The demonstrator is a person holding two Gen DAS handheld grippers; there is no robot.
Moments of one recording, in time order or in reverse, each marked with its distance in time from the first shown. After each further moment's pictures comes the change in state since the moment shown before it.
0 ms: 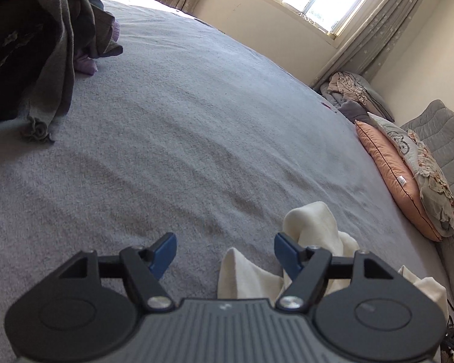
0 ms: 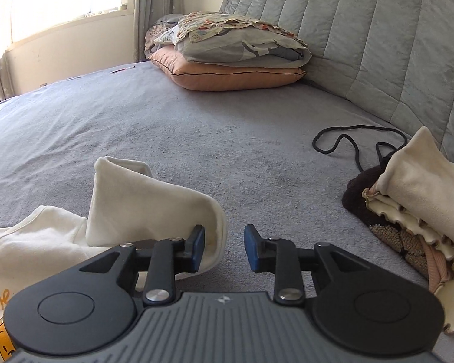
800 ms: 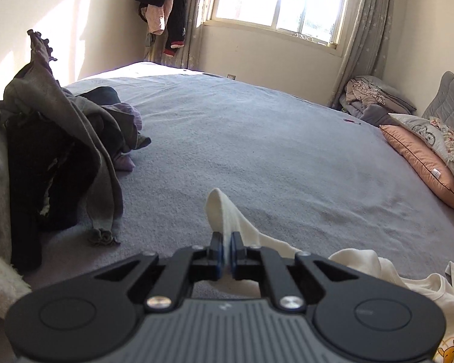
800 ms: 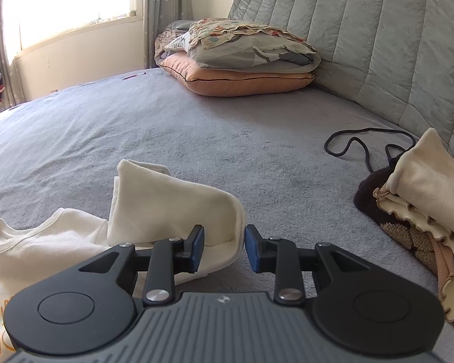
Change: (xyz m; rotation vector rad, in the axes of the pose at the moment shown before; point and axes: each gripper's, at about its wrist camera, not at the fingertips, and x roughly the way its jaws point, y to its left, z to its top) left arm -0.045 -0.023 0.043 0.271 -0.218 0.256; right arm -0.009 0.008 0.000 0.004 -0.023 0.040
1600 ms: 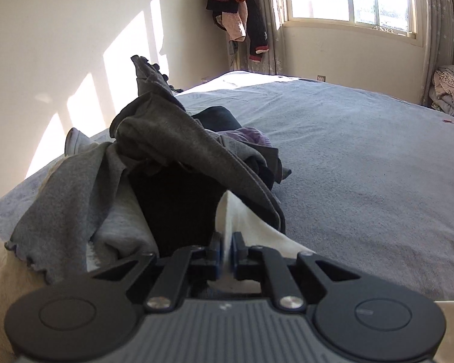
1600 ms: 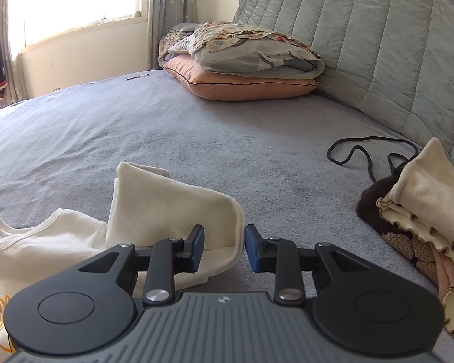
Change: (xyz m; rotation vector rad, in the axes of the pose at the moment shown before) left arm 0.004 0.084 0.050 0.015 0.027 0.377; right arm 0.003 0.003 0.002 -0.033 -0.015 0.000
